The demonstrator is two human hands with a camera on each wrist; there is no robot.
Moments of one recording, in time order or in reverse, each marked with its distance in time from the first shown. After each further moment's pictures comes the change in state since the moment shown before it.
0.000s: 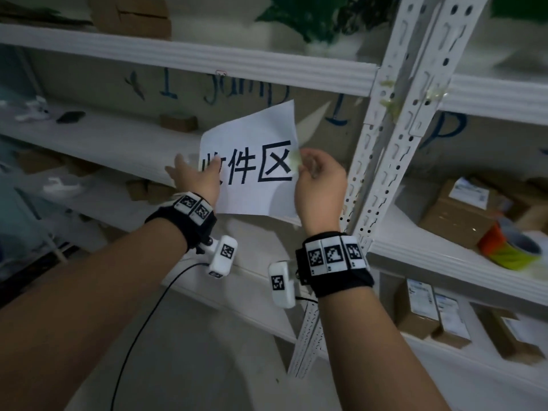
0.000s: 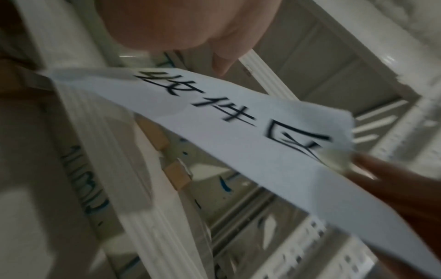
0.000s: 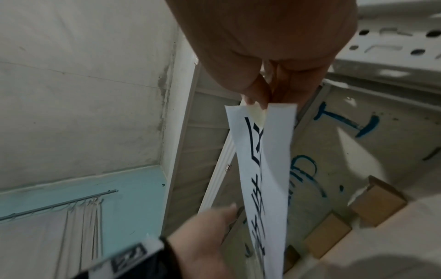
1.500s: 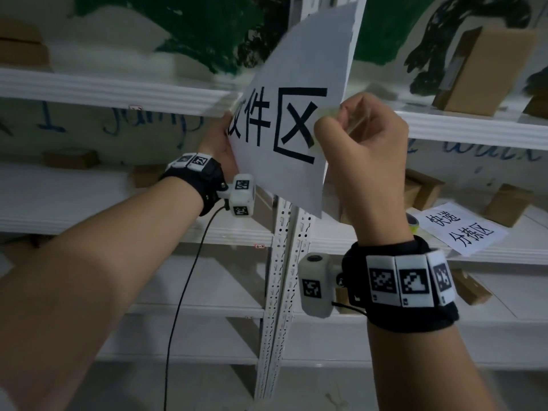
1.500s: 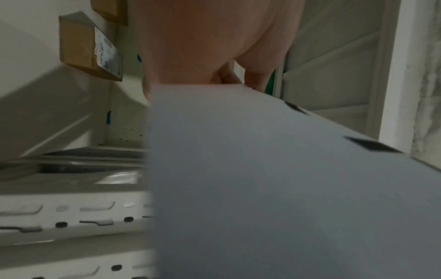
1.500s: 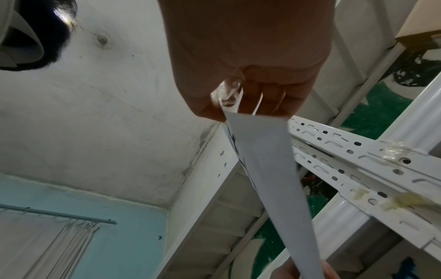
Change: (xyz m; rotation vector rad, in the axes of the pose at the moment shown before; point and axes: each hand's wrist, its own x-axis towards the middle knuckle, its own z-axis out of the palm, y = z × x) left_hand -0.056 0.146 0.108 -0.800 -1.130 -0.523; right_hand -0.037 -0.157 -0.109 -0.054 0.220 -0.337
